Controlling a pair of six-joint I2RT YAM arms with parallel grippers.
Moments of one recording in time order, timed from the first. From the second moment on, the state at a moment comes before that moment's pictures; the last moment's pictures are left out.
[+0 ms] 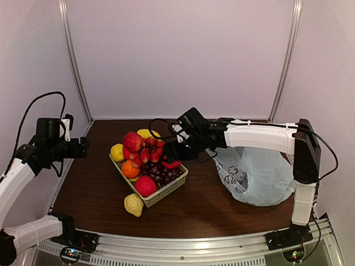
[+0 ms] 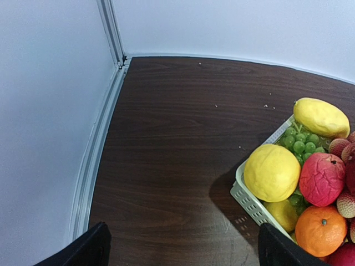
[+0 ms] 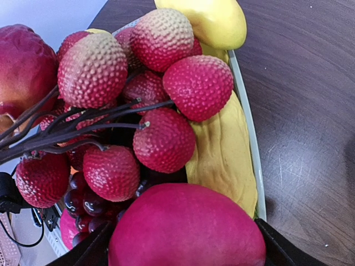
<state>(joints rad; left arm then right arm) -0.17 0.81 0.80 -0.60 -0.16 -0.13 0.91 1.96 1.62 -0.49 -0.14 0.51</state>
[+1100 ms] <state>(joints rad) -0.17 0.81 0.80 -0.59 -0.16 -0.13 0.95 1.96 1.62 -0.46 -0.12 0.52</state>
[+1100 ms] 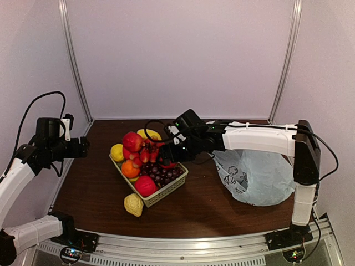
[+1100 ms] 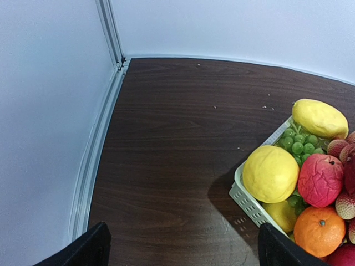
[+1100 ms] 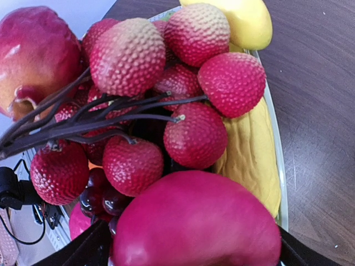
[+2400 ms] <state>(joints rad) -0.17 0.81 0.80 -0.59 -0.15 -0.13 0.94 1.93 1.61 -0.48 -0.07 0.52</state>
